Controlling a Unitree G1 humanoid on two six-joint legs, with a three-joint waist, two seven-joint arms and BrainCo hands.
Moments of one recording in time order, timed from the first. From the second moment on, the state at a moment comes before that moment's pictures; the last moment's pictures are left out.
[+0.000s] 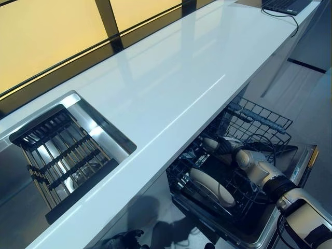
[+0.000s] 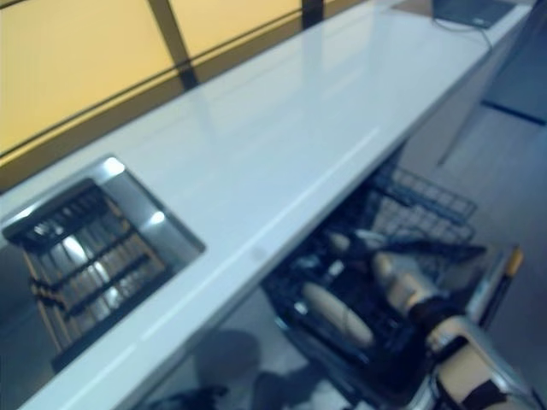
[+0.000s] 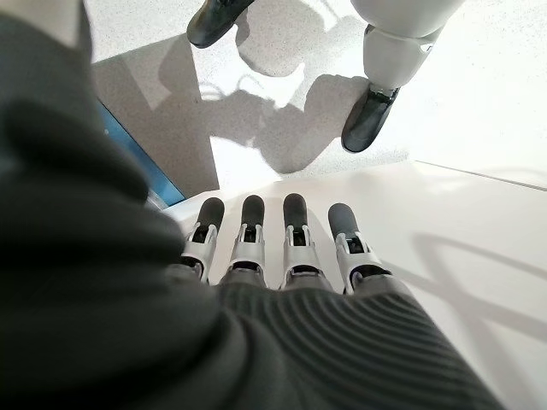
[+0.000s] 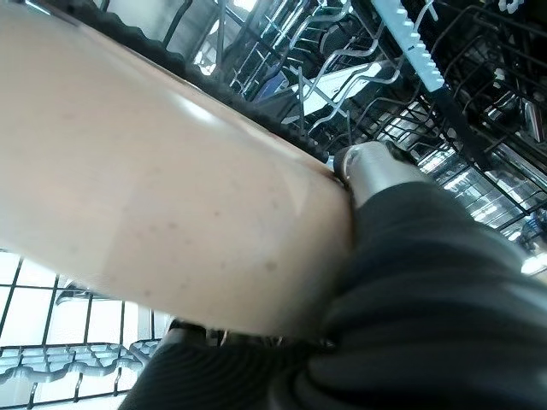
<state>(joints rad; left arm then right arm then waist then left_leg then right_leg) -0.31 0.33 -0.54 0.94 0.22 0.03 -0.14 -0.91 -0.68 0.60 0.67 -0.36 0.10 0.08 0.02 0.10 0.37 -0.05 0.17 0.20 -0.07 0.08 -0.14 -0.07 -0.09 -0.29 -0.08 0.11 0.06</state>
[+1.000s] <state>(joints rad) -0.31 0.35 -0.54 0.93 0.23 0.03 -0.14 -0.89 -0.68 0.60 0.69 -0.40 0.12 0.10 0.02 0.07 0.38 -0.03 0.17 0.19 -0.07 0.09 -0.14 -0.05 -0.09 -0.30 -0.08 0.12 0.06</state>
